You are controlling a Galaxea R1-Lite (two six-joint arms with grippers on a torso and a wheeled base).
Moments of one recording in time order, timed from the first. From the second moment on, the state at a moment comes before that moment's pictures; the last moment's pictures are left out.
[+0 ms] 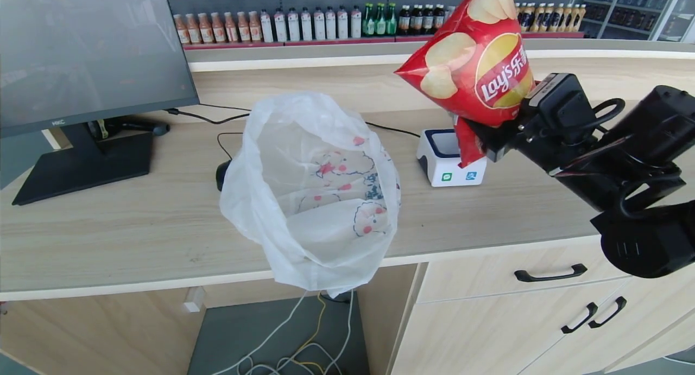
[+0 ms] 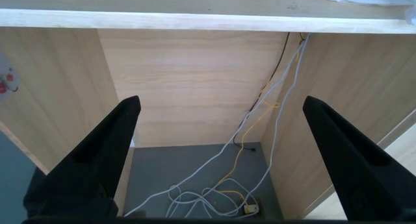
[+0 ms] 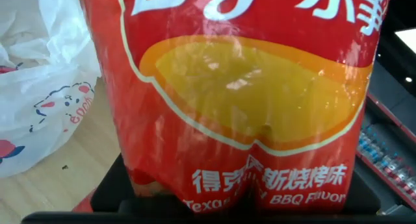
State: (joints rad) left arm 0.00 0.00 0.00 0.00 0.00 0.01; right arm 0.27 1.82 -0.93 -1.33 0.33 -0.74
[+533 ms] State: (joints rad) left arm 0.00 0.00 0.00 0.00 0.00 0.01; right arm 0.23 1.91 -0.94 -1.34 0.36 -0.78
